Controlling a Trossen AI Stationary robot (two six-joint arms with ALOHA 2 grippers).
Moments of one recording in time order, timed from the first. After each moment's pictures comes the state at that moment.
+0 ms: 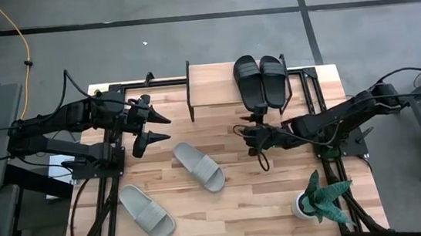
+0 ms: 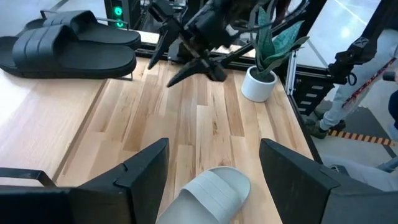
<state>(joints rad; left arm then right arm) 0.17 0.92 1.13 -0.66 0.12 -0.11 0.21 1.33 0.90 -0.26 0.75 -0.26</state>
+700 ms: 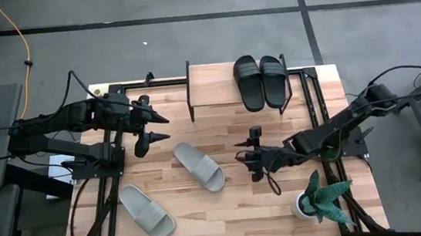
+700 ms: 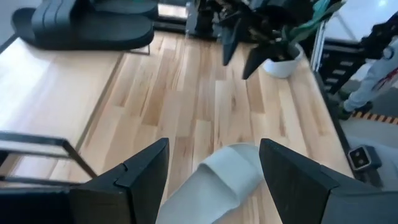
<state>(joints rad) 0.17 0.93 1.13 -0.76 0.05 -0.09 0.40 1.41 0.90 -0.13 0.65 -0.21</state>
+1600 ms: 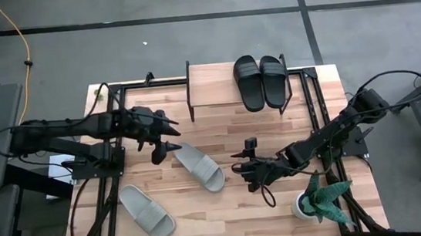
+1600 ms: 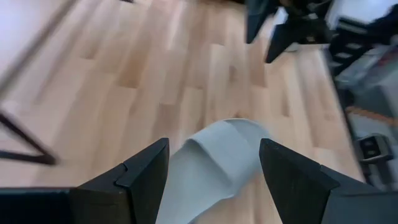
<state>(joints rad) 0.17 1.00 0.84 -0.49 0.12 -0.19 0.46 1.55 0.90 -0.03 0.65 -0.14</state>
